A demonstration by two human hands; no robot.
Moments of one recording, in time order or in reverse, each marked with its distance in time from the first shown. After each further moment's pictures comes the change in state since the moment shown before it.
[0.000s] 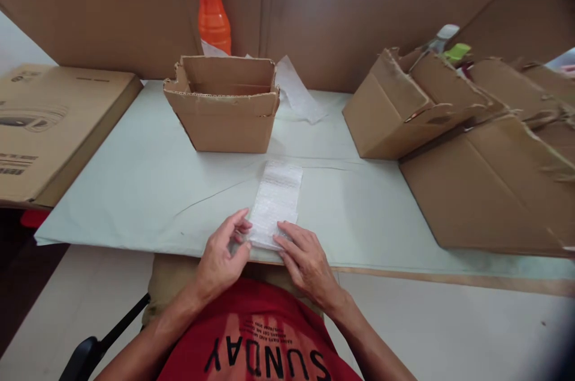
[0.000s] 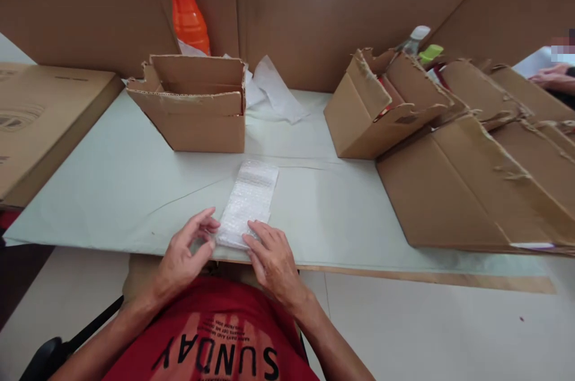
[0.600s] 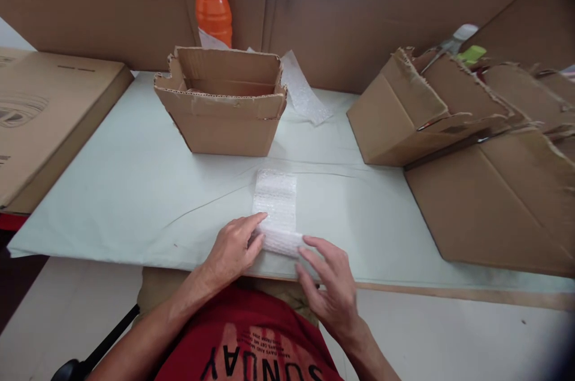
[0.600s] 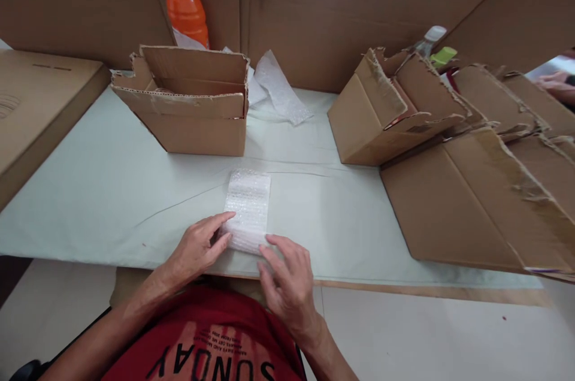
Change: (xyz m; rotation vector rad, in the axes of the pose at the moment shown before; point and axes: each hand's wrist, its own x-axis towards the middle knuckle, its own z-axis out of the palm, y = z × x) left_hand 0.046 -0.010 0.014 0.247 -0.115 0.128; right_hand 0.002 -0.005 -0.020 -0.062 0.242 0.092
